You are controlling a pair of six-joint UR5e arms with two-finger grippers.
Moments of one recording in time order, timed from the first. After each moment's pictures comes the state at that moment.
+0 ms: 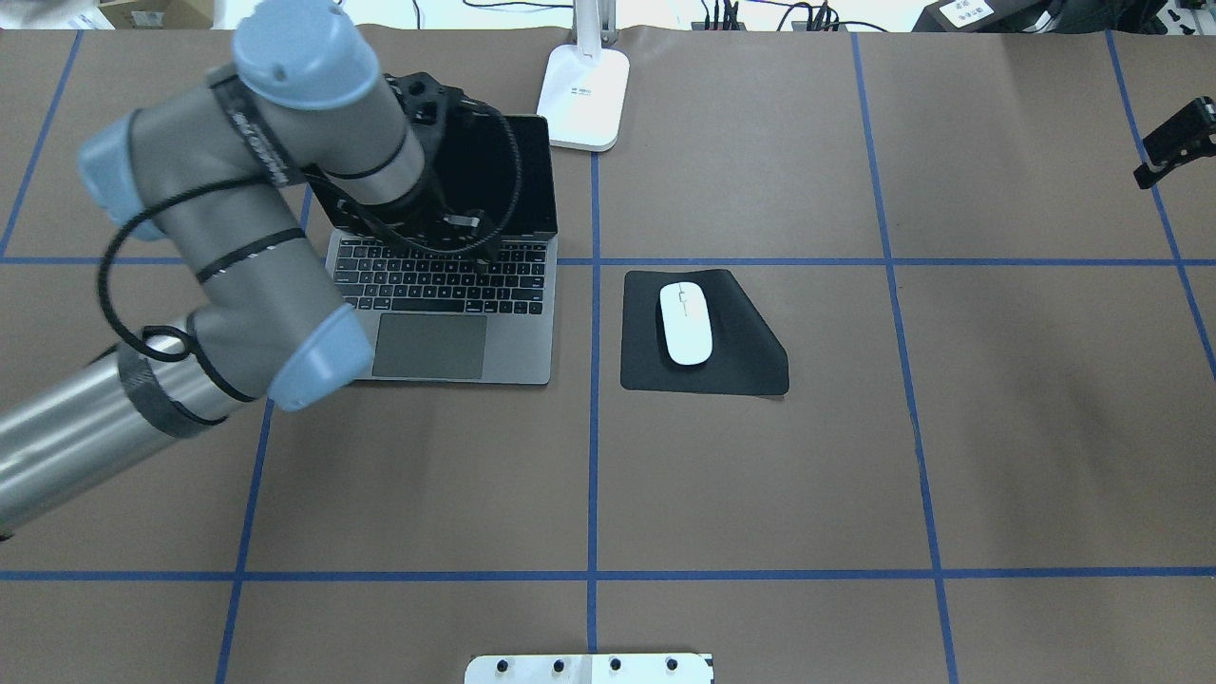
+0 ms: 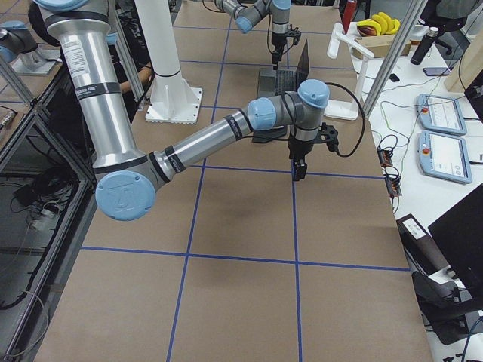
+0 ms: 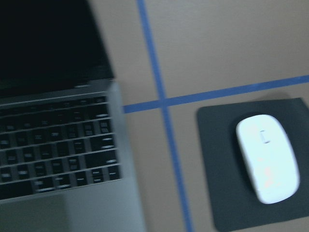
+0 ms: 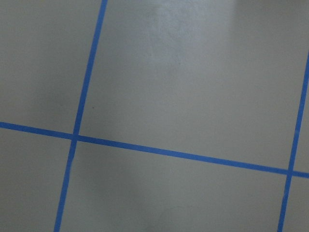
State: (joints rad) left arm -0.79 -2.23 -1.70 -1.52 -2.10 -0.75; right arm 1.35 -1.35 1.85 -1.87 2.32 0.23
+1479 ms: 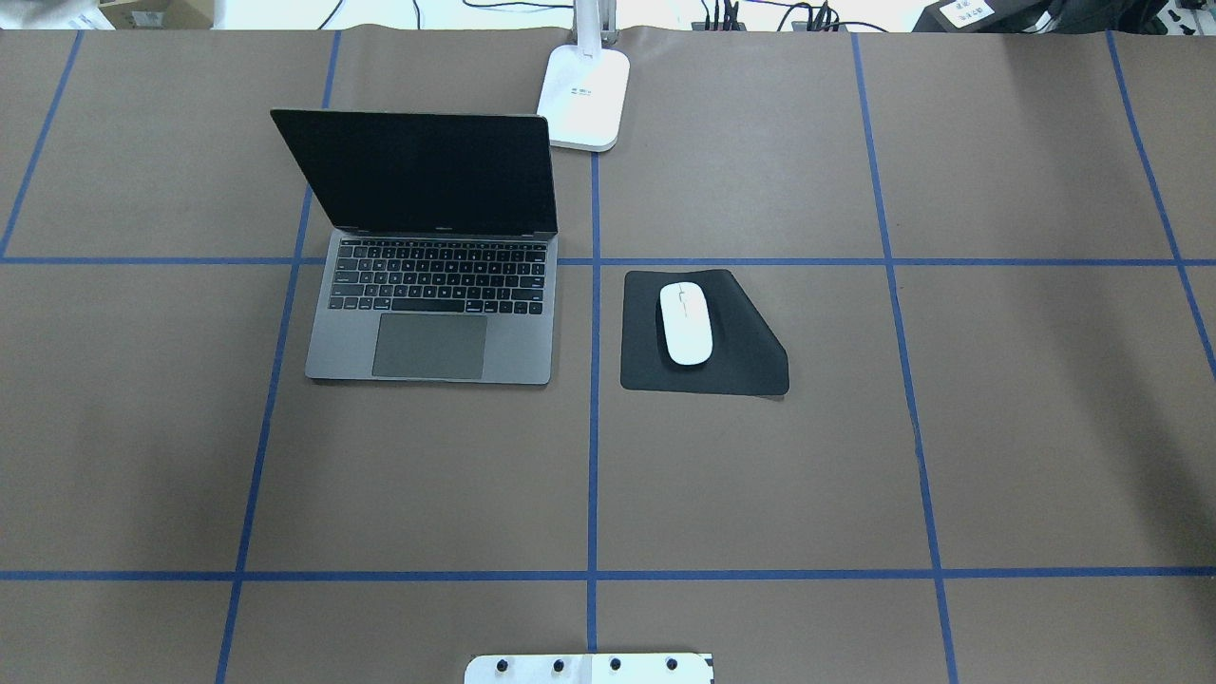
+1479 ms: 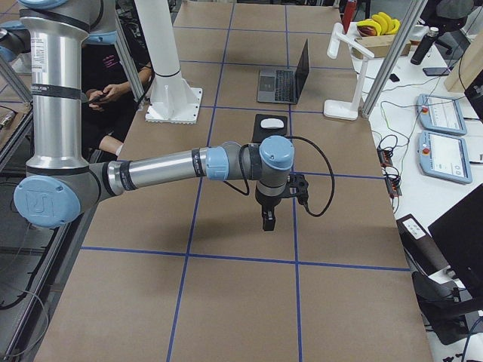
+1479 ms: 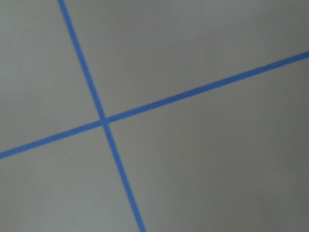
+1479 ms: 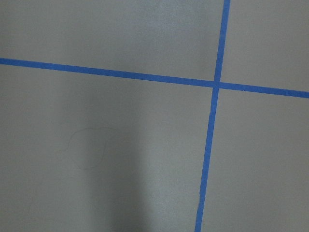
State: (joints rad) left arm -1.47 -1.54 -1.75 -1.53 -2.34 0.16; right arm 1.48 -1.63 1.85 -1.72 2.35 -0.01
